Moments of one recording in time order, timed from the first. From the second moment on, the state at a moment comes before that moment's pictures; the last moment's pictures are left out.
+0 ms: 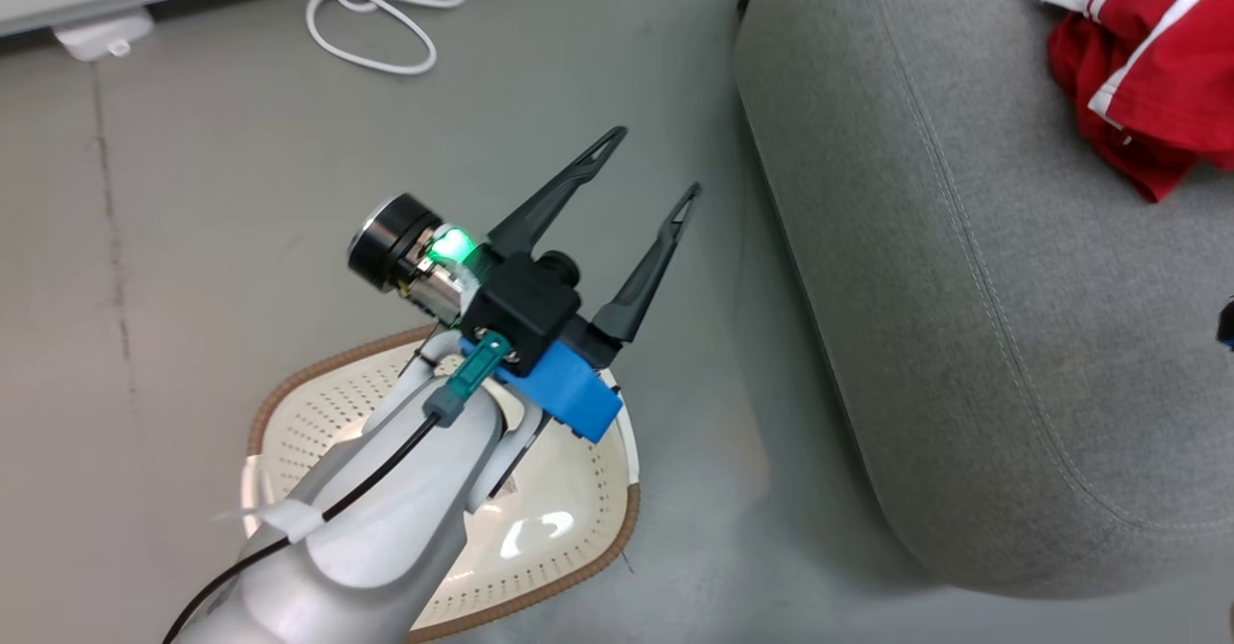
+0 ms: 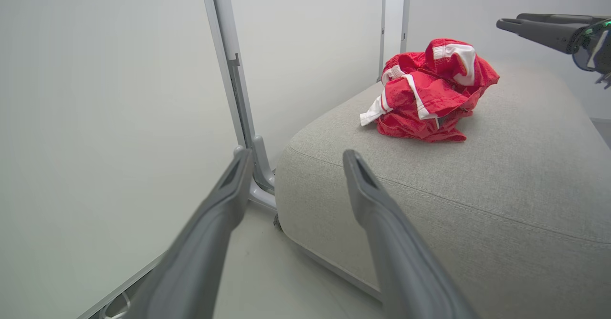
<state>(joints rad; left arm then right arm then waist) -0.69 0.20 -0.75 0.35 -0.26 -0.04 -0.26 -0.53 -0.19 -0.43 0.37 0.06 0.13 -0.26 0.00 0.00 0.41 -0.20</state>
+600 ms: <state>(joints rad) -0.47 0.20 -0.46 0.26 -0.27 0.01 -0.26 -0.42 -0.13 -0.21 0.19 0.08 0.13 -0.26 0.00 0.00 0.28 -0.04</state>
